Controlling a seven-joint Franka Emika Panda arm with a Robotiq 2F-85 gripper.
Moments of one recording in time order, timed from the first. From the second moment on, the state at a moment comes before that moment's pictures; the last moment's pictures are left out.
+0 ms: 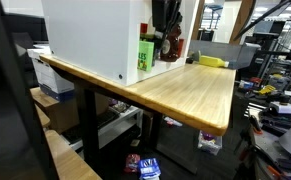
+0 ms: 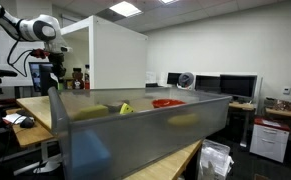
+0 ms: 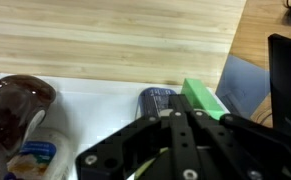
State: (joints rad) arm 0.25 -0.15 0.30 -2.18 0.05 2.24 0.46
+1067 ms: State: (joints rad) arm 0.26 -0.18 0.30 -2.19 0.05 2.21 0.46
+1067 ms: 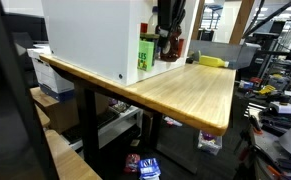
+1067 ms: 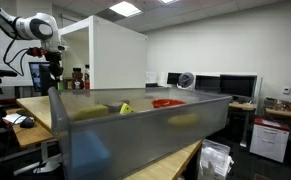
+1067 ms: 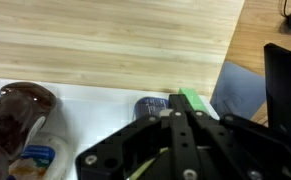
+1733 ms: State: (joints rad) arm 0.28 -0.18 0.31 -2.21 0.05 2.19 0.44
